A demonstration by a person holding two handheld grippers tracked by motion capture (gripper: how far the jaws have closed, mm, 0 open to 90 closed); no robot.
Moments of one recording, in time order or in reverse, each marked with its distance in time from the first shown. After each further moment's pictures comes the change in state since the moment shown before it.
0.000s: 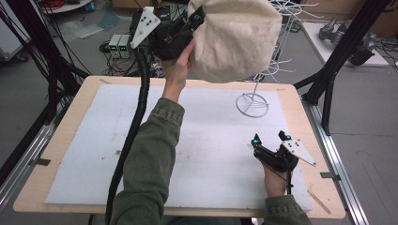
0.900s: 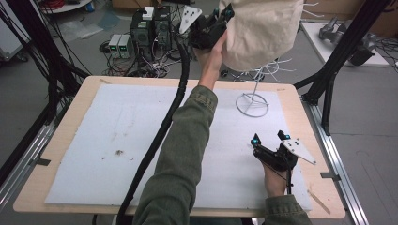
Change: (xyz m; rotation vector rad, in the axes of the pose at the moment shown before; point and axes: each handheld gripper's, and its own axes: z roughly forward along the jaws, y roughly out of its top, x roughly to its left) left arm 0.003 -0.079 0.080 0.060 0.147 -0.153; right arm -0.002 -0.001 0.003 0.013 0.019 0.012
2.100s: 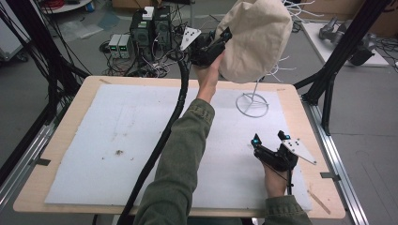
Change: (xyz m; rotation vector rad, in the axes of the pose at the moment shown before) left arm 0.015 -0.034 -0.020 0.087 0.038 -0.030; right arm 0.000 0.000 -0.001 0.004 -0.002 0.009
